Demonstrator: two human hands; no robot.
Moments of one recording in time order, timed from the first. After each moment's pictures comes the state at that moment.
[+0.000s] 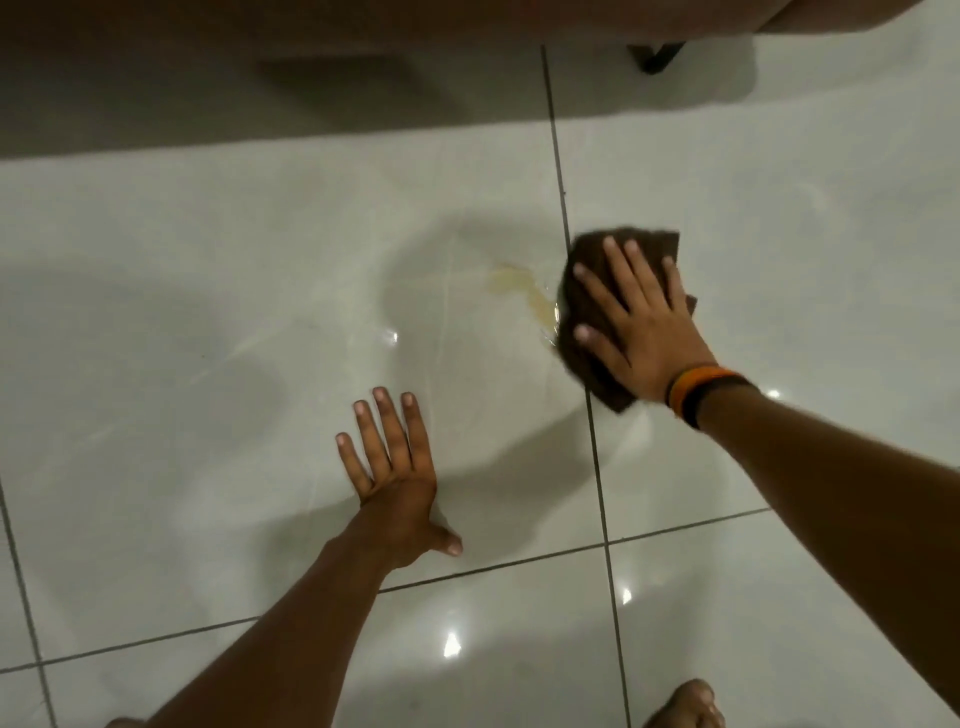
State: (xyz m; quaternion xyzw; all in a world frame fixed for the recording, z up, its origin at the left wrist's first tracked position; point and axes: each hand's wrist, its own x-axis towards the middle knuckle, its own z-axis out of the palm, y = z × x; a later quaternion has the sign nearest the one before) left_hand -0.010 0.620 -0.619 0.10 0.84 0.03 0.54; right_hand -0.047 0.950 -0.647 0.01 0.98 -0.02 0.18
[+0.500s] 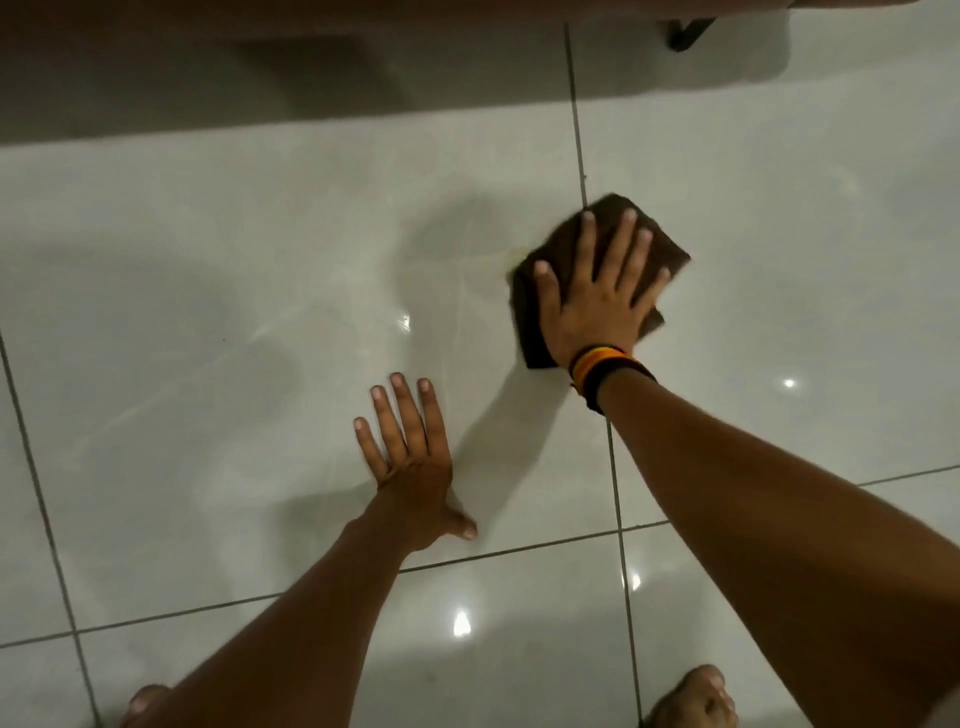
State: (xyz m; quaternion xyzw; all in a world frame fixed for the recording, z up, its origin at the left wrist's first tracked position) left_hand -0.009 0.619 -0.620 0.10 0.84 0.01 0.54; right_hand -0.085 0.844 -0.658 0.29 0.94 -0.07 0.14
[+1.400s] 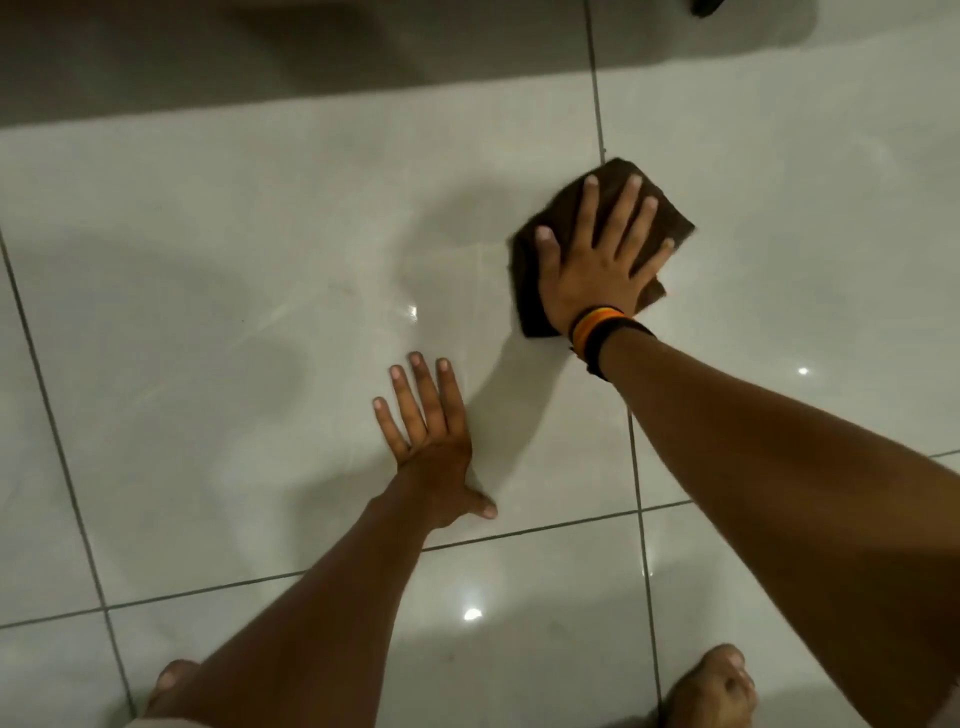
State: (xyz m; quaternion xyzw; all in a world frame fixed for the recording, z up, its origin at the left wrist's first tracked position) left_hand -0.013 0.621 -0.614 0.11 0.84 0.01 0.54; right_hand -0.105 0.823 -0.656 0.30 0.94 -0.09 0.13
